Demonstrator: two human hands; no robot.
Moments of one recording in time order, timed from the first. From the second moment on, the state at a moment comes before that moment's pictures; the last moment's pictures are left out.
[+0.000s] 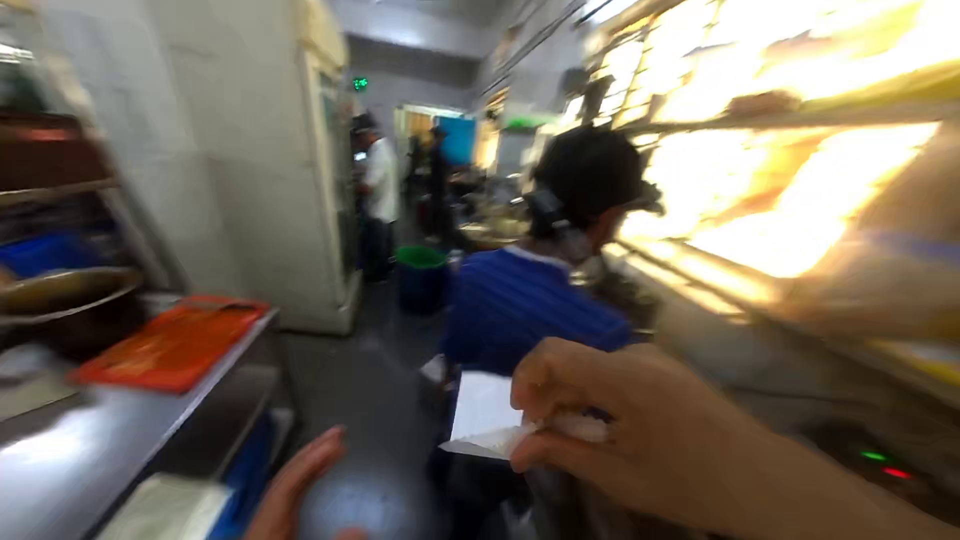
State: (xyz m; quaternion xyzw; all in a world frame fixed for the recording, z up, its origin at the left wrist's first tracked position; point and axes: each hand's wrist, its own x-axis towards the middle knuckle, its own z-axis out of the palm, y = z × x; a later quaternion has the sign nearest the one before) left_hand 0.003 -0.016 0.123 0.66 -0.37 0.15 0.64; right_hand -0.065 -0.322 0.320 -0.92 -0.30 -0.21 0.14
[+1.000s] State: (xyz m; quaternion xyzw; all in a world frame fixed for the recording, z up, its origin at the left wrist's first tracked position) left_hand -0.014 0.287 0.016 0.70 0.28 0.49 0.44; right_hand 0.135 0.218 0.049 -0.56 -0.82 -0.10 0.10
